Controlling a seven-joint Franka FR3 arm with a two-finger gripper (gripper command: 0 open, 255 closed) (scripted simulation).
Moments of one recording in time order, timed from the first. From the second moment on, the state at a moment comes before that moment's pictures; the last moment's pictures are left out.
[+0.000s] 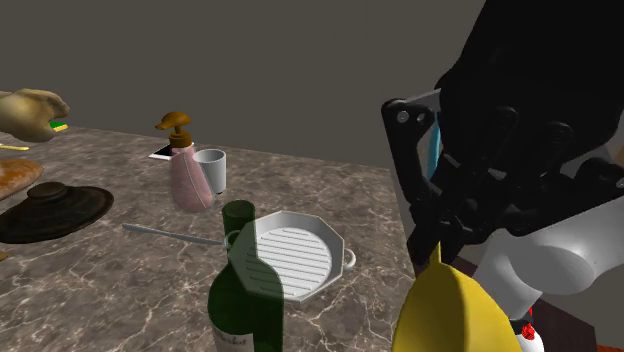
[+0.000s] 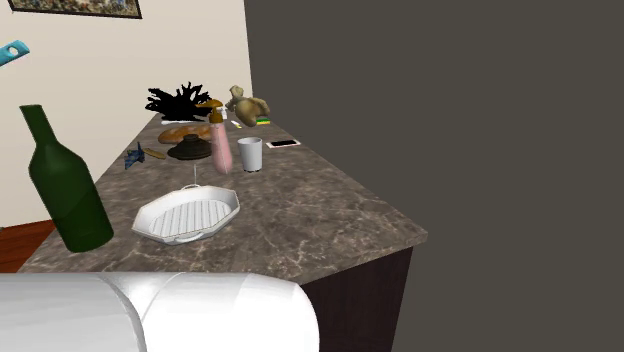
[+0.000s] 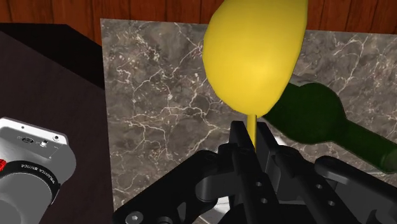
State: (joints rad) arm 0.15 -0.78 0.71 -1.96 0.52 1.53 1.83
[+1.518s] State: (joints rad) arm 0.20 -0.88 0.80 -2.30 0.63 1.78 1.77
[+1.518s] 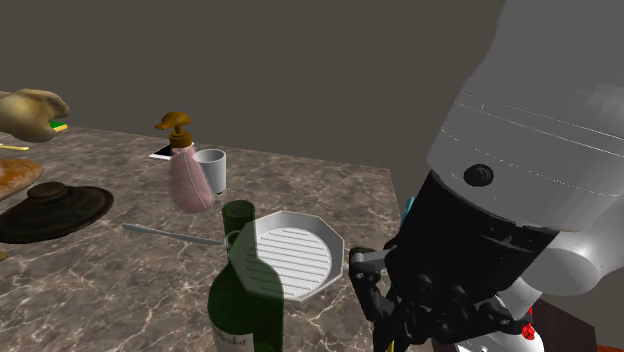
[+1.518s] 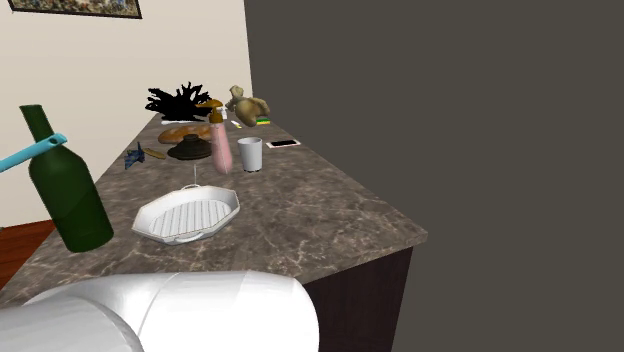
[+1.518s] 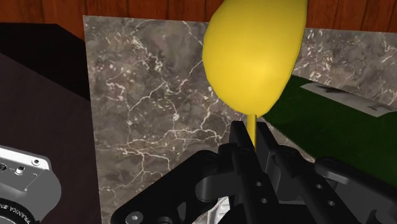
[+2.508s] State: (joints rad) arm 0.23 -0.88 0.91 -2.47 0.72 1.96 1.74
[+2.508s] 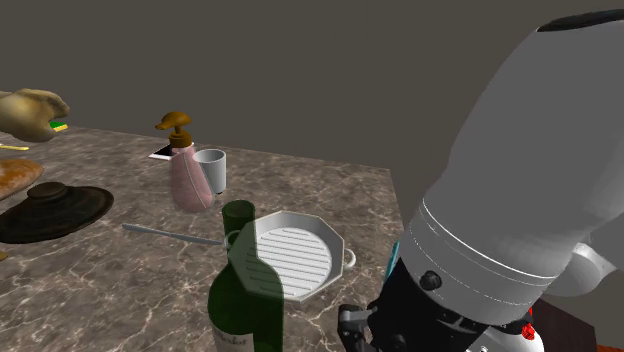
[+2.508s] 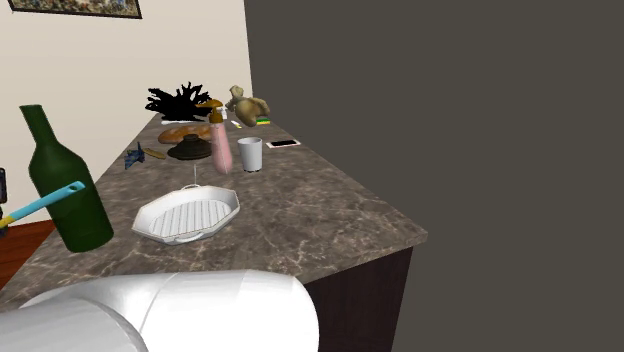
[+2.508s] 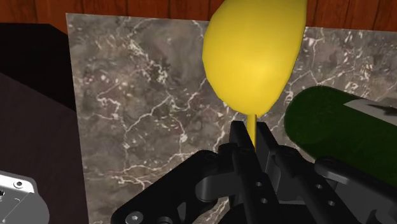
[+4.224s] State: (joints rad) arm 0.18 -0.75 1.18 -2.65 0.90 2.30 1.68
